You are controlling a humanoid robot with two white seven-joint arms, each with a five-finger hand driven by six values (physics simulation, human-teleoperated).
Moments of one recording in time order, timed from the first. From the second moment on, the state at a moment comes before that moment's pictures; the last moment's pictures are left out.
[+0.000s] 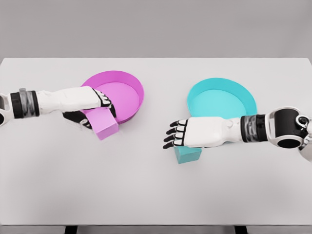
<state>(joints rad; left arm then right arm) -0.70 0.82 -0.79 -1.44 -0.20 -0.61 -0.49 -0.77 -0.82 1.03 -1.70 0.55 -0.61 0.39</state>
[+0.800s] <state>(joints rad) -0.79 0.67 -0.69 -1.13 -0.20 -0.61 -0.48 -0.76 -0.79 1.03 -1.70 0.56 -0.60 0.47</state>
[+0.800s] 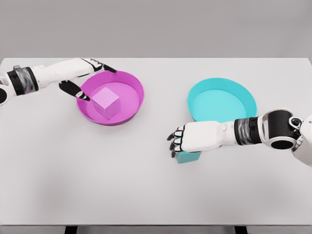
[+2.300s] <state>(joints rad) -0.73 0.82 -0.66 -0.93 -0.19 -0.61 -0.49 -0.89 -0.76 0.90 -1.47 0.52 -0.61 0.48</state>
